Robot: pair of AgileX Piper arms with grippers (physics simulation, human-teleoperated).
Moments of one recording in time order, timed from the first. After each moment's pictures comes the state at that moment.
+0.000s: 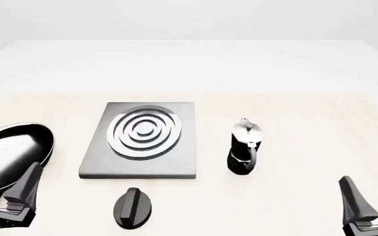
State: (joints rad) left arm -0.07 0.18 -0.12 0.01 0.02; right arm 0.03 0.00 0.00 0.01 0.00
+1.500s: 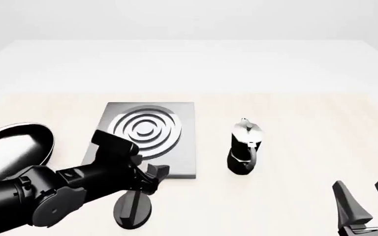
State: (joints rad) left arm -0.68 1.27 -0.55 -0.03 -0.23; right arm 0.06 0.01 0.00 0.07 0.00
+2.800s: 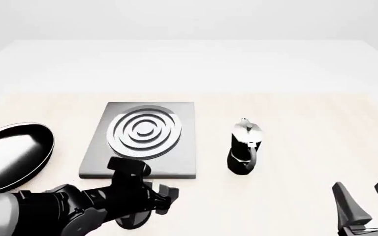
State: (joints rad) left arm -0.76 1.46 -0.47 -0.19 -0.46; right arm 0.05 0.00 0.00 0.09 0.00
